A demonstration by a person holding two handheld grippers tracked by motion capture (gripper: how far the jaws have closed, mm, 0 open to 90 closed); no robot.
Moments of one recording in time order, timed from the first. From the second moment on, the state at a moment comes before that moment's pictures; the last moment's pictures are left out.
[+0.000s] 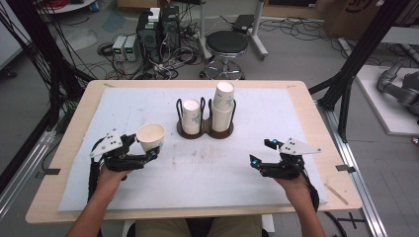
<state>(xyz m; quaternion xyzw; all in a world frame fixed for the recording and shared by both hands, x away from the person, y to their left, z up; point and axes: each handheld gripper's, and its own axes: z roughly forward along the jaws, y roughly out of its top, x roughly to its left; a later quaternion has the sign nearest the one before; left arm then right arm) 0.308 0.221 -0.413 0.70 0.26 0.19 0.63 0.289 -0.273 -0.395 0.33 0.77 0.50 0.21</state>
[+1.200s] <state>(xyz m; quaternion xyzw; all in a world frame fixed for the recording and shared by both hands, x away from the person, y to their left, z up) 0.333 0.253 -0.431 0.65 0.35 0.23 0.64 0.288 -0.274 -0.397 0.33 0.78 0.50 0.21</state>
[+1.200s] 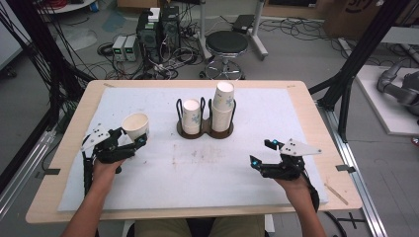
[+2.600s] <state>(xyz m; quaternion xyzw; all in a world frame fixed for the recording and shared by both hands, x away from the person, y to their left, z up) 0.339 0.257 -0.449 0.77 0.41 0.23 0.43 0.288 -0.272 -0.397 0.33 0.78 0.50 0.20</state>
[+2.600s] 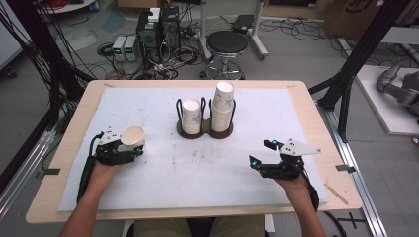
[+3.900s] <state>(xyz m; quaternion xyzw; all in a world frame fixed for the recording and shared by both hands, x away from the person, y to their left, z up) 0.306 0.227 -0.397 0.66 0.33 0.21 0.65 0.291 -0.278 -0.402 0.34 0.78 0.49 0.20</state>
